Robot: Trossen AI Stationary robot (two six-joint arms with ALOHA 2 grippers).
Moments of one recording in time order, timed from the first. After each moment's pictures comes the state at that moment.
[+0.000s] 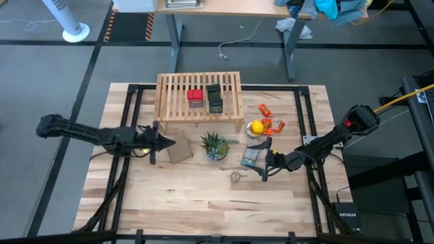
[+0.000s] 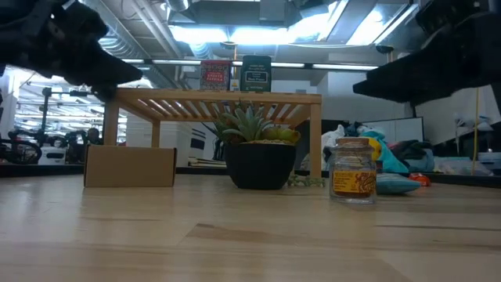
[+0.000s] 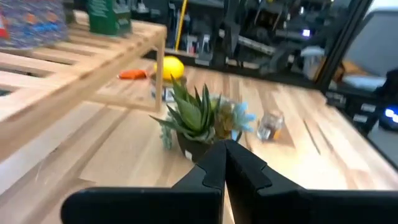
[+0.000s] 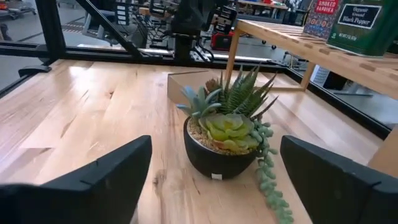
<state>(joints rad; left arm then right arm) -0.14 0.50 0.10 0.23 -0.23 -0.18 0.50 1.37 0.21 0.99 0.65 0.01</state>
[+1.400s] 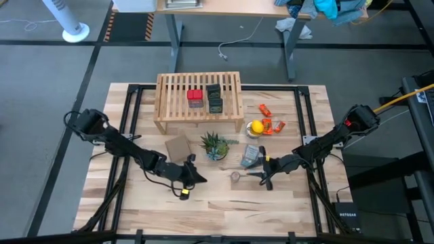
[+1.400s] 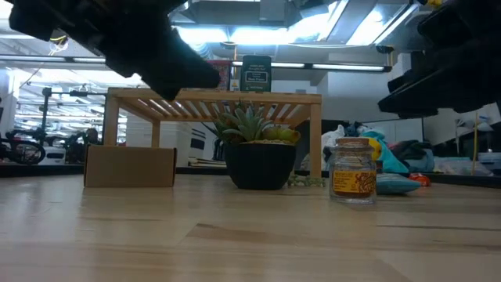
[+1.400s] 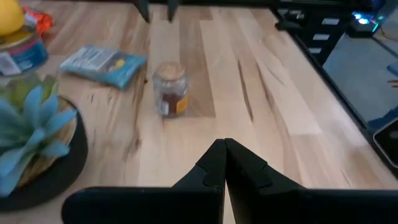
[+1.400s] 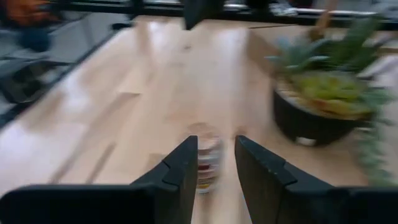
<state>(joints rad) -0.46 1.60 0.68 0.47 -0.30 -0.23 0.50 1.37 0.24 0.78 0.31 0.12</state>
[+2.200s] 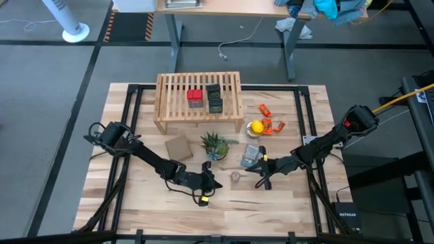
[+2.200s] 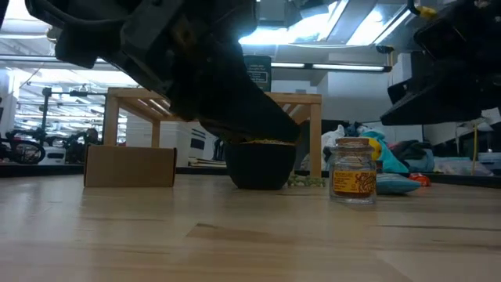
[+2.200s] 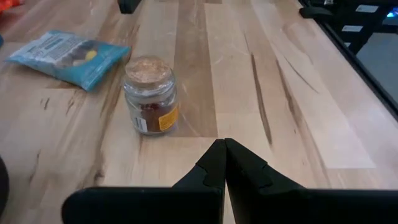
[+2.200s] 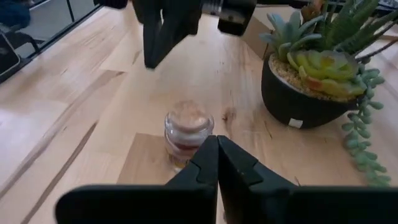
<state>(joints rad) -0.43 1.93 0.93 0.52 -0.31 -0.25 0.50 1.40 0.27 0.71 0.37 0.11</state>
